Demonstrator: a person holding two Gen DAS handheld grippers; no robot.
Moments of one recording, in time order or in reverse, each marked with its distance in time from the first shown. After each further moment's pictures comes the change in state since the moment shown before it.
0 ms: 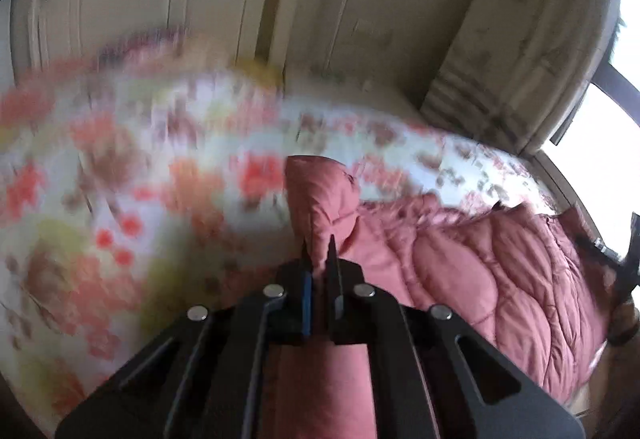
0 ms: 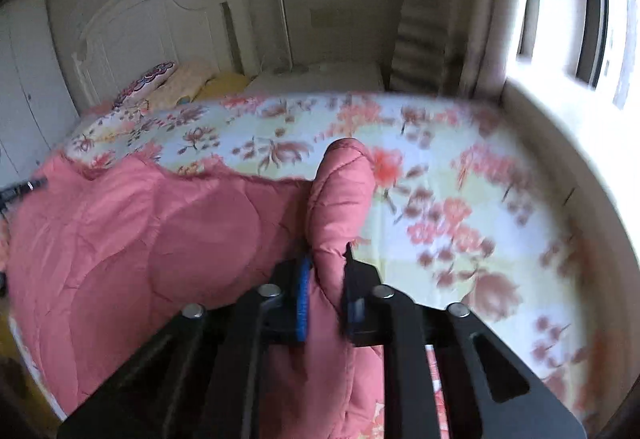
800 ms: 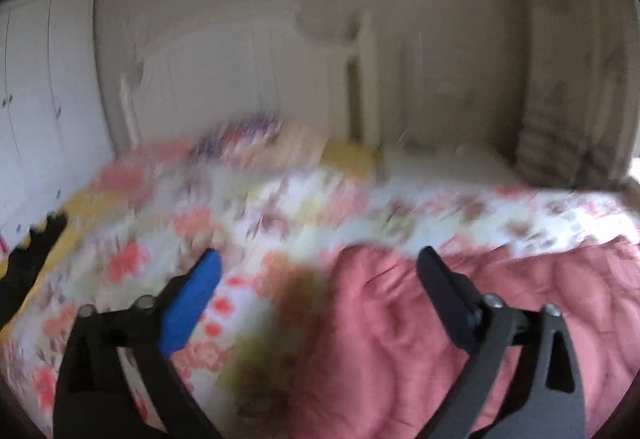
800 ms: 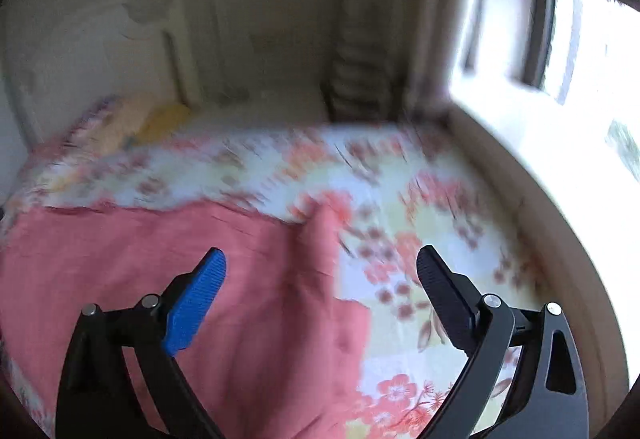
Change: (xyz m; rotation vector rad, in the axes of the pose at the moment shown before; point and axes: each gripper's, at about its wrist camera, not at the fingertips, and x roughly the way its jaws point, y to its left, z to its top) left arm -0.019 -0.047 0.015 0.085 -0.273 0.417; right arm -0.013 0.007 0.041 0.098 -0.065 -0.156
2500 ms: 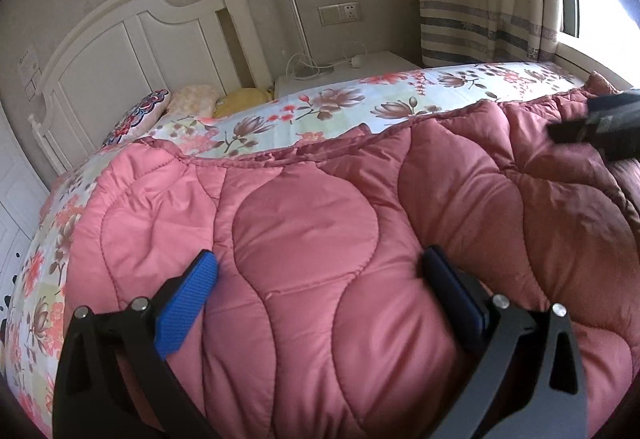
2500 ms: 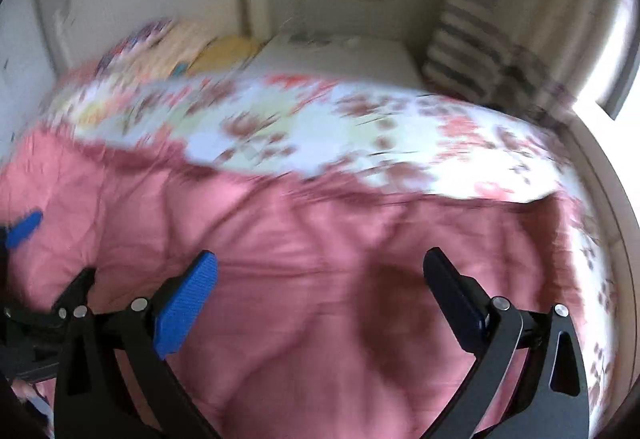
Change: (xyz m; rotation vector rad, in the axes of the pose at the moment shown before) left arm 0.045 -0.127 -0.062 0.289 0.255 -0.198; right arm 0.095 0.121 0.006 -0.111 0.214 0.057
